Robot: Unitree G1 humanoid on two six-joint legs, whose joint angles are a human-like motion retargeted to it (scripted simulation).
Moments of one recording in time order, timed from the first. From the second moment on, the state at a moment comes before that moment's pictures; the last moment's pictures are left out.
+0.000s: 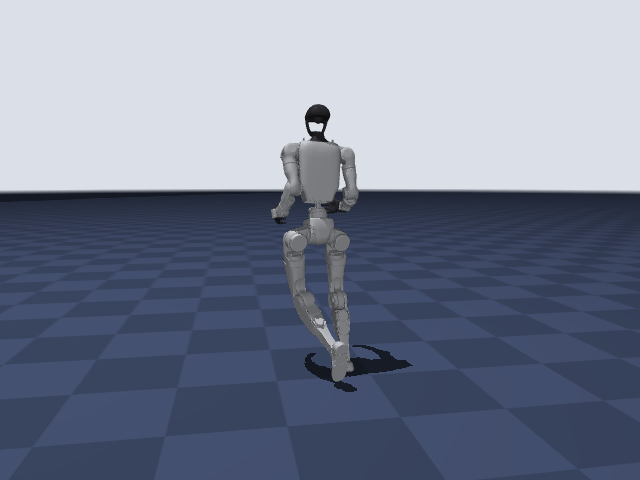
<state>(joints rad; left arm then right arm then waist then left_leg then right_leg) 0.30 -0.08 0.18 0.42 -0.18 -0.58 -0.58 0.12 -0.13 -0.03 0.20 0.26 -0.33 0.55 -0.19 0.04 -0.07 -0.28 -0.16 0.16 0.99 0.33 0.14 -0.31 -0.14 -0.15 0.38 -0.31 0.06</state>
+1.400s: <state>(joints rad) -0.04 -0.02 0.14 0.12 -0.48 -0.55 -0.43 0.44 -0.12 -0.12 0.17 0.27 -0.40 0.66 -0.26 0.07 -0.12 -0.04 -0.16 0.02 0.17 0.04 0.17 -0.49 -0.10 -0.29 0.46 -0.03 0.10</state>
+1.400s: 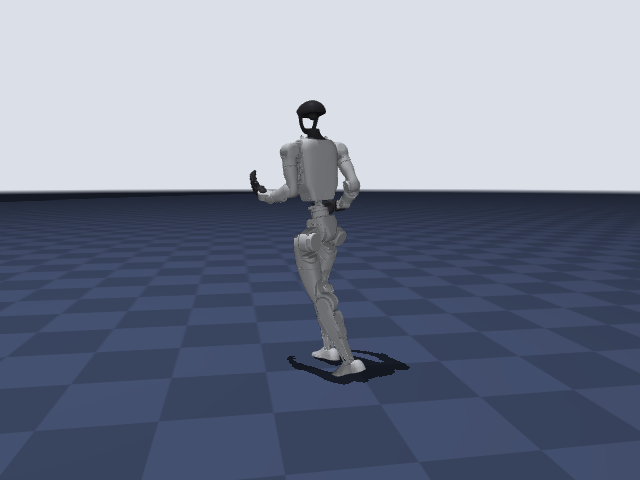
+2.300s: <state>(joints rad) 0.03 0.05 0.09 0.13 -0.34 -0.57 -0.47 0.42 -0.10 -0.13 0.18 0.23 -0.38 0.64 -0.34 0.11 -0.11 0.10 -0.11 0.02 0.13 0.30 0.07 -0.50 -0.09 -0.27 0.16 -0.12 0.11</state>
